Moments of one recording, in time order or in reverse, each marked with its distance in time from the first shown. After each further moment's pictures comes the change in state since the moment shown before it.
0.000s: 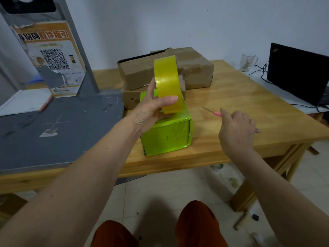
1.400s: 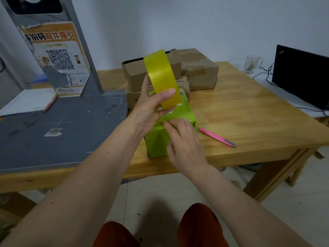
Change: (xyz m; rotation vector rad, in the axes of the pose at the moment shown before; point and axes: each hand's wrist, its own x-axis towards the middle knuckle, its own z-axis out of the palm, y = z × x) left_hand 0.001 0.004 -0.005 -0.085 0.179 0.119; right_hand -0.041 -0.109 -0.008 0.481 0.142 -0.502
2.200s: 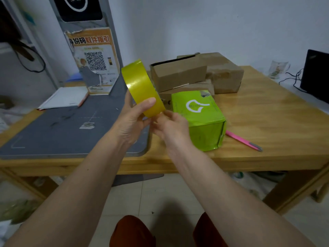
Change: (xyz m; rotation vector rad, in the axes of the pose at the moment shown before) left_hand -0.065 0.032 -0.084 0.036 0.151 0.097; right_hand 0.077 -0.111 0.005 1.410 -0.050 1.124
